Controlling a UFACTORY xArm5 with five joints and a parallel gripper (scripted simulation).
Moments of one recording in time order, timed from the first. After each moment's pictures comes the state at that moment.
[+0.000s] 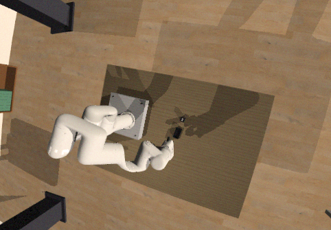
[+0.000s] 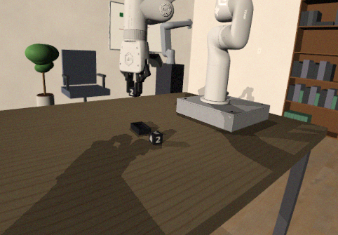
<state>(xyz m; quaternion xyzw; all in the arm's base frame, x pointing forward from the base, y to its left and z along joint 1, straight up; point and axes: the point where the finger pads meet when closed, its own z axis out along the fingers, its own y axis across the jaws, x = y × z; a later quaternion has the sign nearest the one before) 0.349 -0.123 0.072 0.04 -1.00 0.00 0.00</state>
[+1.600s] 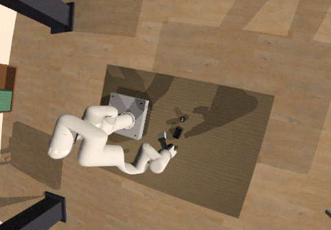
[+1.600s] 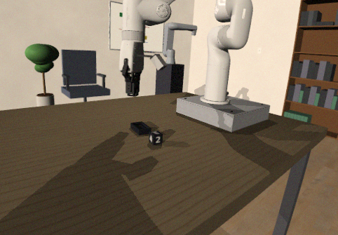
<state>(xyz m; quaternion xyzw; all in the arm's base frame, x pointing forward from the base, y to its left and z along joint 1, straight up) 0.343 -0.140 0.070 -0.54 -0.84 0.00 0.00</state>
